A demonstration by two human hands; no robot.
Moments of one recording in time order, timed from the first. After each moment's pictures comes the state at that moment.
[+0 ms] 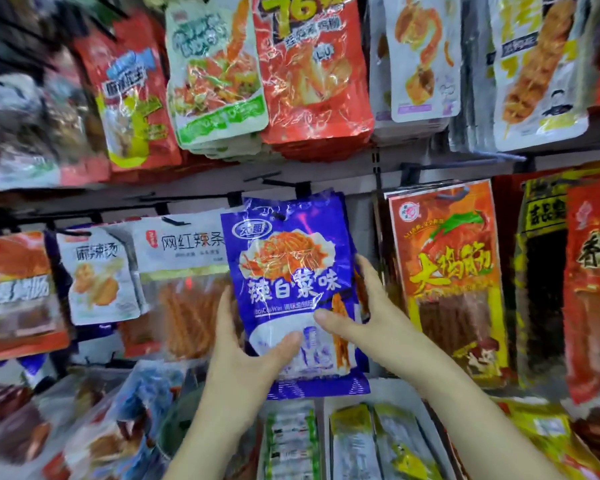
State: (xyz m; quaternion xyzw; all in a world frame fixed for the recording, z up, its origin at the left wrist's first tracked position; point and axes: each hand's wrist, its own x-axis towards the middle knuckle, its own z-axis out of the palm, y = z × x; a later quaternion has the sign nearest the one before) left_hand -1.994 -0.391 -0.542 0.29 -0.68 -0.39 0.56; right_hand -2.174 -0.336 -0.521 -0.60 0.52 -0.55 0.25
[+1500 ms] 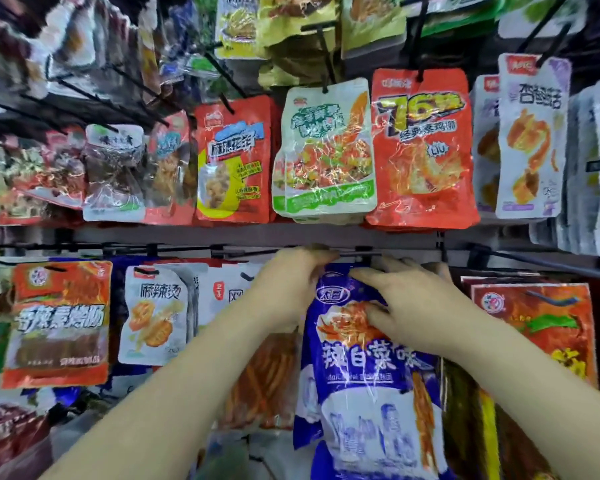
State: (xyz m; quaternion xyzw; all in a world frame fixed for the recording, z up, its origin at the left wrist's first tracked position) left_hand -1.985 -0.463 -0.381 0.31 -0.89 0.04 0.33; right_hand -2.146 -0.378 -0.393 -0.67 0.69 -0.13 -0.24
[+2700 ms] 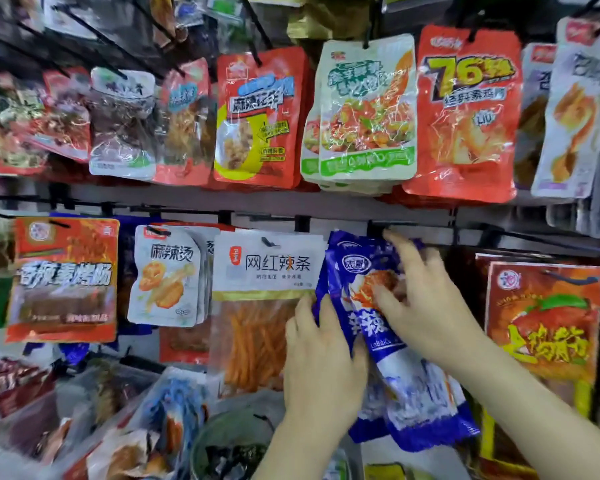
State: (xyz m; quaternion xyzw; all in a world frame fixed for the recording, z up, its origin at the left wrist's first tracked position) left_hand -2.000 -0.417 -0.505 0.46 -0.77 -0.08 0.43; right_hand -2.126 -0.379 -0.436 -0.62 0.66 -0.39 -0.13
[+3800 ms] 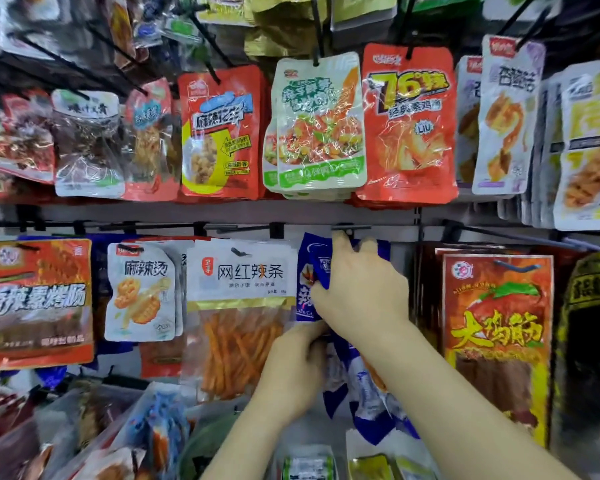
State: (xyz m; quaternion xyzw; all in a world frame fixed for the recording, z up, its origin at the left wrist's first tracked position) left_hand -1.993 -0.439 -0.509 0.30 -0.83 -0.22 0.42; right_hand -2.079 -0.379 -0.415 -0.54 0.76 -0.28 -0.24
